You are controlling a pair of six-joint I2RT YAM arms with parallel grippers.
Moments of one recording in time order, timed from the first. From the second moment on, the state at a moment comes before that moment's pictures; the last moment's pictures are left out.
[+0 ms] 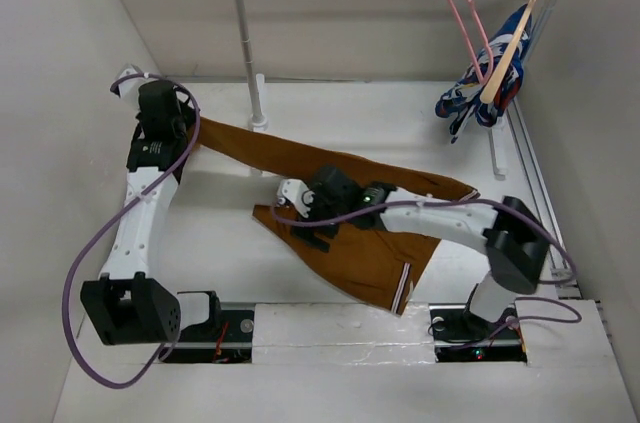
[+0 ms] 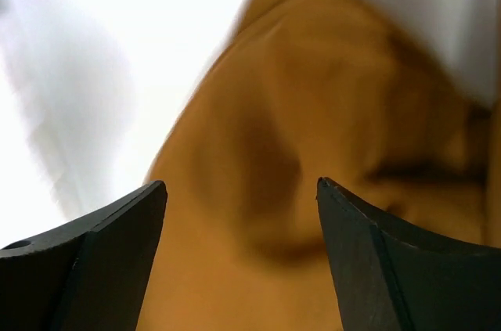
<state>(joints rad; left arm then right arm) 0.02 1.23 1.21 -0.35 -0.32 -0.73 1.03 1.61 1.17 -0.41 -0.18 -0.24</state>
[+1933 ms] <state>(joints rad) 0.02 1.87 1.70 -0.48 -0.26 -0.60 0.67 1.11 0.83 -0.50 0.04 -0.05</state>
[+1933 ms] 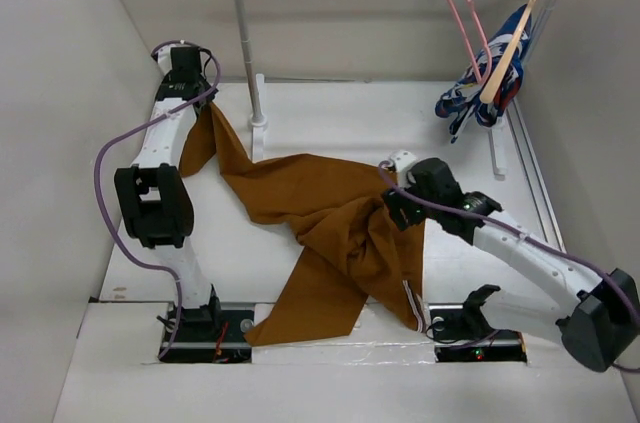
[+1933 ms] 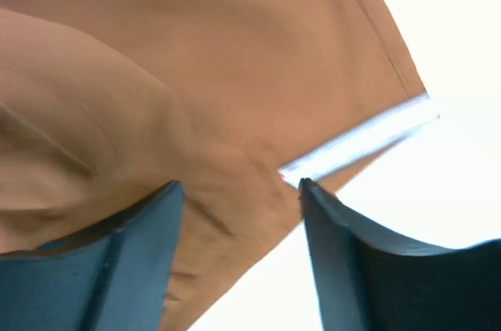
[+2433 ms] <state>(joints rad) 0.02 1.75 1.58 -0.44 -0.23 -0.64 0.28 1.00 0.62 -0.36 -0.08 -0.11</state>
